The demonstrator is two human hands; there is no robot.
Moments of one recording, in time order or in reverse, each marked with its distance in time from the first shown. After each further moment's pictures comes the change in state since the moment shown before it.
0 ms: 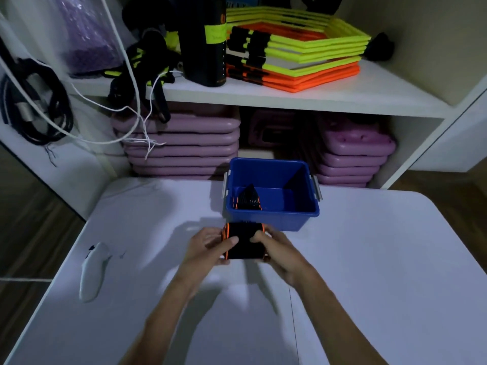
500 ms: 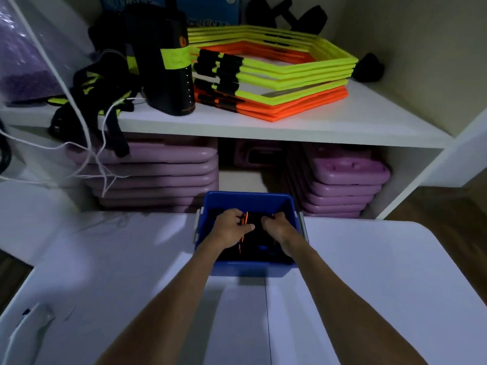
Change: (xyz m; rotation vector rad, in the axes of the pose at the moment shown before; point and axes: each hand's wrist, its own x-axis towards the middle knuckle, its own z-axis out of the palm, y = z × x) left_hand 0.181 0.058 0.116 0.590 -0.120 0.150; right_hand 0.149 -0.089 -0.087 -0.388 0.244 0.064
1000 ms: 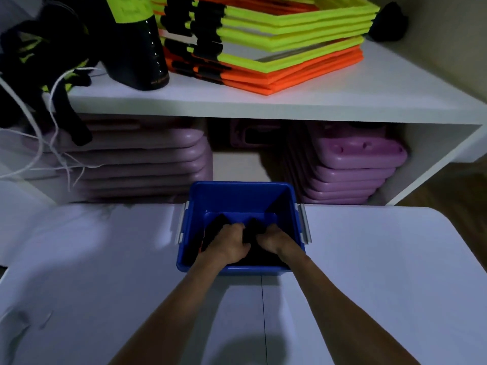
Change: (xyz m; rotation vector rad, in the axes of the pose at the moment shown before) left_hand 0.014 -0.029 0.037 0.394 -0.214 0.011; right_hand 0.039 0.038 0.007 -0.408 -0.173 0.142
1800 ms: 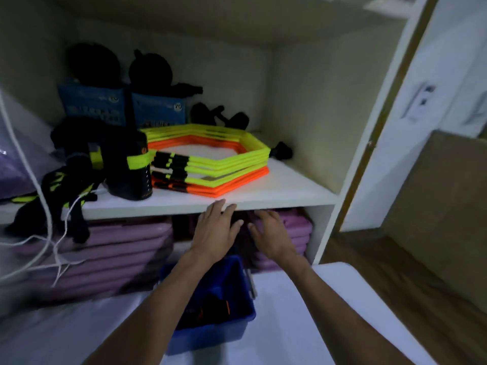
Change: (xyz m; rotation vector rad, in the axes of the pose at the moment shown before) left_hand -0.093 0.167 -0.132 0.309 0.675 0.543; right_hand -0.205 -0.058 -0.129 -0.145 0.796 -0.542
